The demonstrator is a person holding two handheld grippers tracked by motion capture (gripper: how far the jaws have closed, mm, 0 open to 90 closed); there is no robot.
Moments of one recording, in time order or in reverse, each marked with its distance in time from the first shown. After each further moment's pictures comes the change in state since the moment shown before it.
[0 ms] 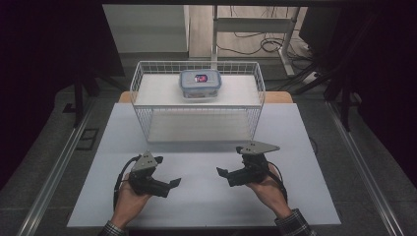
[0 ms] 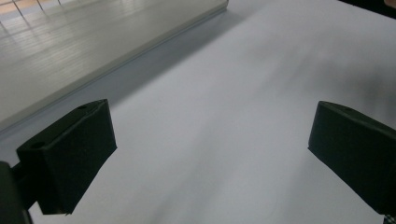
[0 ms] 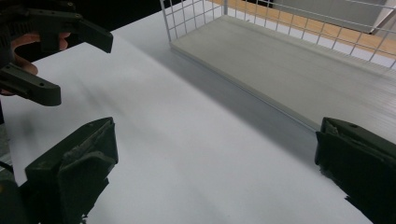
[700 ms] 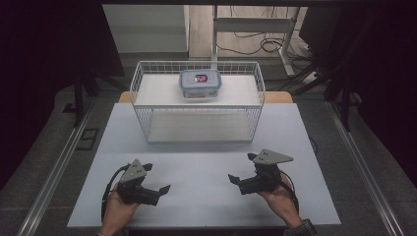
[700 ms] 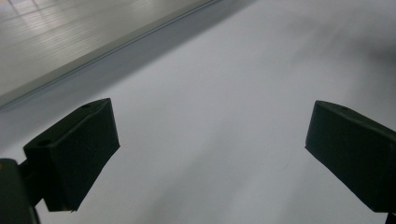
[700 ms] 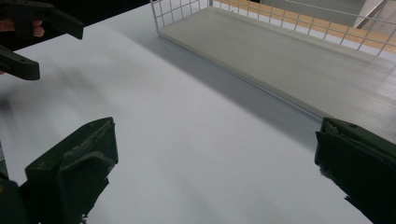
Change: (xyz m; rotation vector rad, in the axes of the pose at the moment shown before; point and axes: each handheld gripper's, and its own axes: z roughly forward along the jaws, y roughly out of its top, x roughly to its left) left arm 0.004 -0.030 -0.022 0.005 0.062 -0.013; right arm -0.007 -0.029 -0.026 -0.013 -0.043 -0.001
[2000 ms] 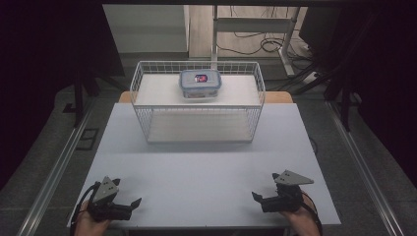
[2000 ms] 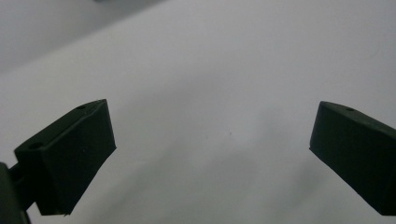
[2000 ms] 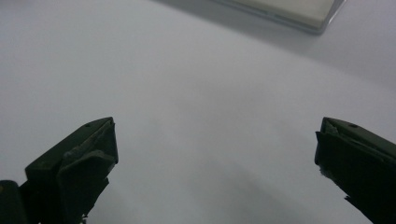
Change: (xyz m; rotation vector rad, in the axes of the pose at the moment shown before) left arm 0.024 -0.069 -0.043 0.121 0.172 -0.050; right arm -0.019 -0.075 -0.037 0.126 -0.141 0.052
